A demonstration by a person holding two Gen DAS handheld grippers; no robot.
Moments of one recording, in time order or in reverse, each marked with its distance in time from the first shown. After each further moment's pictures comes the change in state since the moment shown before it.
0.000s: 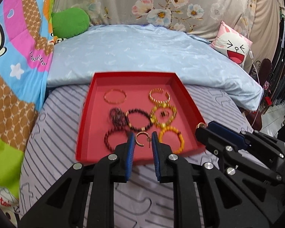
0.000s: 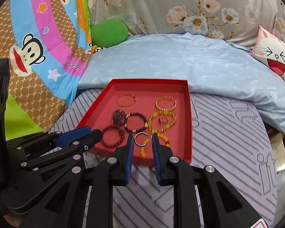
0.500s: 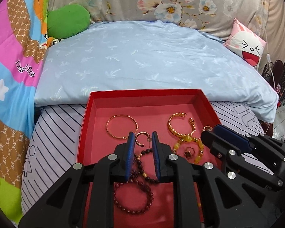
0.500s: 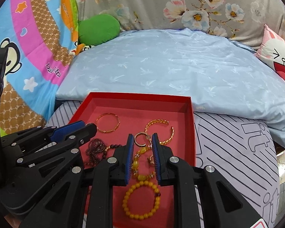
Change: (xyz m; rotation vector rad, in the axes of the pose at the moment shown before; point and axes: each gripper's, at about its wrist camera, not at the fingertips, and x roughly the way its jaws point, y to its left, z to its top) left arm 0.092 0.022 0.063 0.001 0.046 0.055; right arm 0.097 -0.021 0.059 0.013 0.059 -0.035
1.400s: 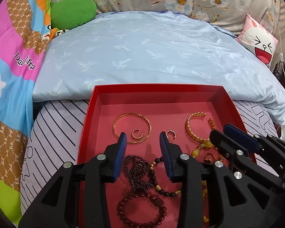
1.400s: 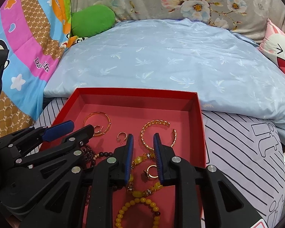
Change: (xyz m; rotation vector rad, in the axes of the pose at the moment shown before) left arm 0.032 0.011 0.005 -0.021 0.052 0.057; right arm 0.032 -0.001 0.004 0.013 0.043 -0.020
